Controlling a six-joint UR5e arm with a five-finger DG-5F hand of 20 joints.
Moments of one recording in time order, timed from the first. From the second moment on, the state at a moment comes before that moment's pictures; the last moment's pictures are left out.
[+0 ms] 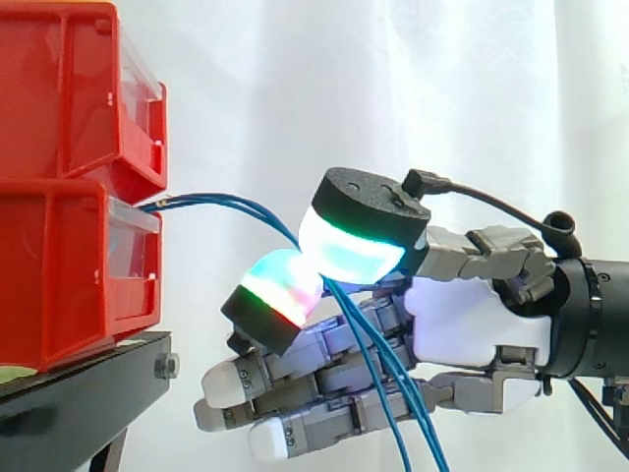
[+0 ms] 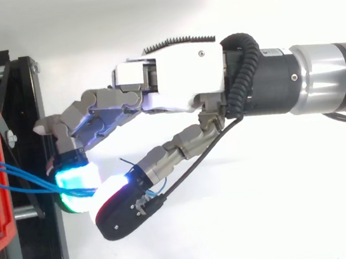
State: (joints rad) arm 0.09 -2.37 -1.18 -2.65 -1.44 -0.06
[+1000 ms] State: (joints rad) arm 0.09 -2.37 -1.18 -2.65 -1.44 -0.06
